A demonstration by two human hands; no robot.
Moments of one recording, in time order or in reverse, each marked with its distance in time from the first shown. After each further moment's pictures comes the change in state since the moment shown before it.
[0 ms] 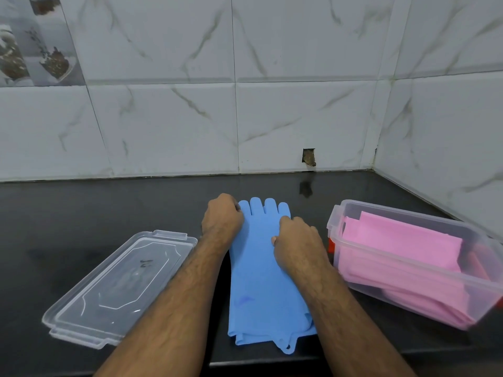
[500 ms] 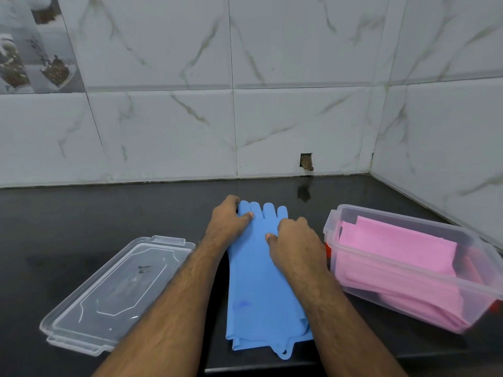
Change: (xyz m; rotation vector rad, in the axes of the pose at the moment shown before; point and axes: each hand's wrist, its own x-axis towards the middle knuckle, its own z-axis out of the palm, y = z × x) left_hand 0.009 -0.005 0.013 -0.255 -0.092 0.108; right_hand -0.004 -0.003 -0.002 0.093 0.116 0.073
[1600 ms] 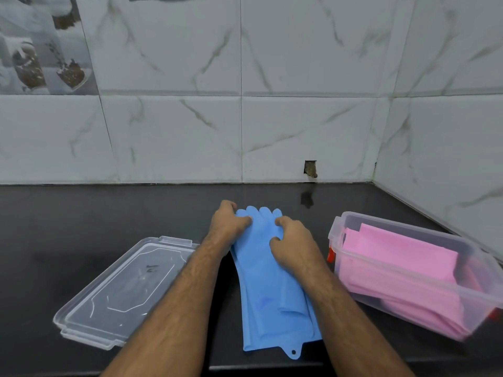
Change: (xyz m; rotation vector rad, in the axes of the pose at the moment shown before) left_hand -0.011 0.008 -0.014 -0.245 -0.006 -0.216; right_hand 0.003 0.001 -0.001 0.326 -0.073 -0.096
